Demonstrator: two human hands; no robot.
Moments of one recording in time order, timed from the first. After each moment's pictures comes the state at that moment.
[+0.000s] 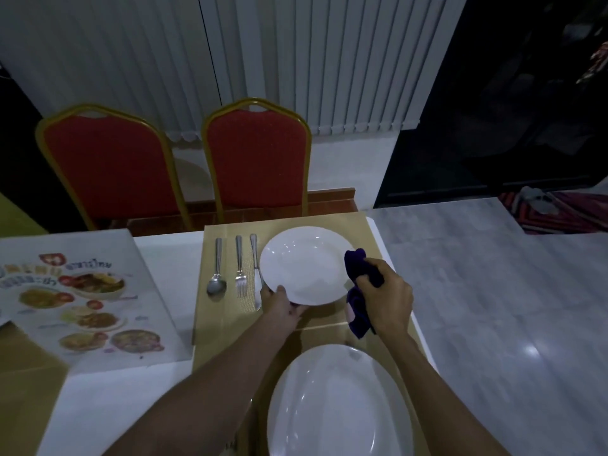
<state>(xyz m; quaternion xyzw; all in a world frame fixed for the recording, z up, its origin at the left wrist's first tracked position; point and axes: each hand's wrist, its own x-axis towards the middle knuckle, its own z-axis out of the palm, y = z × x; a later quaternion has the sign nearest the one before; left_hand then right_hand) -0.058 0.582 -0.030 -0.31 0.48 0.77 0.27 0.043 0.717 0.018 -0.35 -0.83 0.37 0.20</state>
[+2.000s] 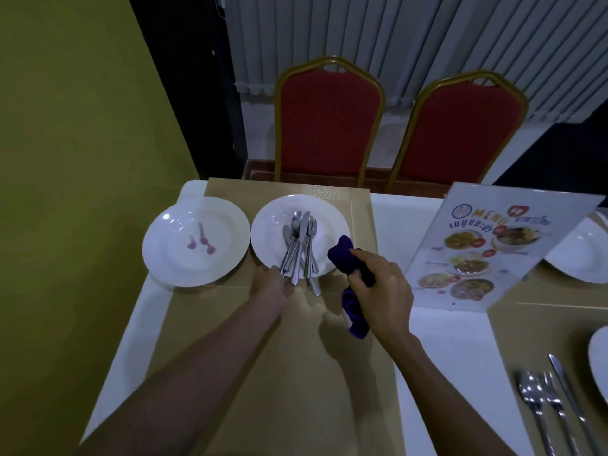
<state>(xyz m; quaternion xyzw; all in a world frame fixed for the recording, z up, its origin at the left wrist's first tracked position) -0.232 -0.024 -0.046 -0.36 0.57 0.70 0.24 -0.117 0.131 0.009 -0.16 -0.93 0.28 0.20</state>
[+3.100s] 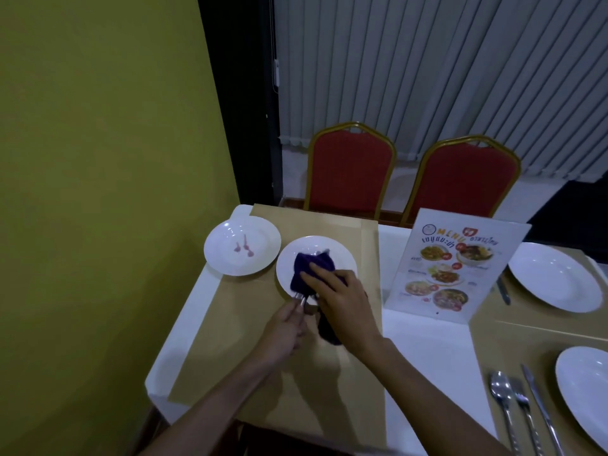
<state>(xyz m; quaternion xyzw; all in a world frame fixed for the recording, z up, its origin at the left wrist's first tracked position) -0.021 -0.081 0.116 -0.04 0.72 0.65 0.24 -0.048 0.073 0.069 0.16 -0.95 0.14 0.24</state>
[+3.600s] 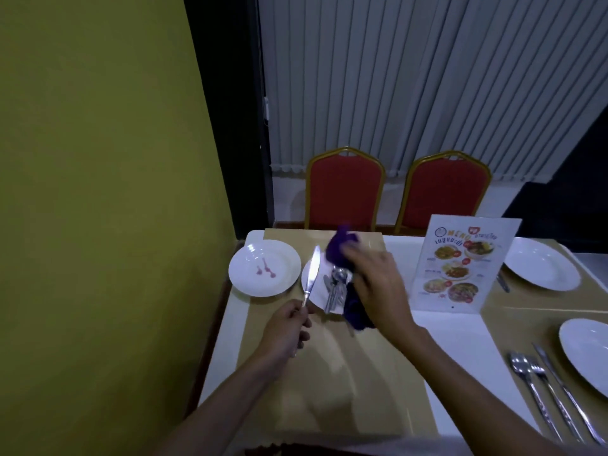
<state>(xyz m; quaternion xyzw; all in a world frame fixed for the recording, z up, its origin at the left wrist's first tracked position) -0.037 -0.185 0.155 -0.01 0.75 0.62 0.22 -0.034 0.002 0.166 0.07 -0.91 0.21 0.36</state>
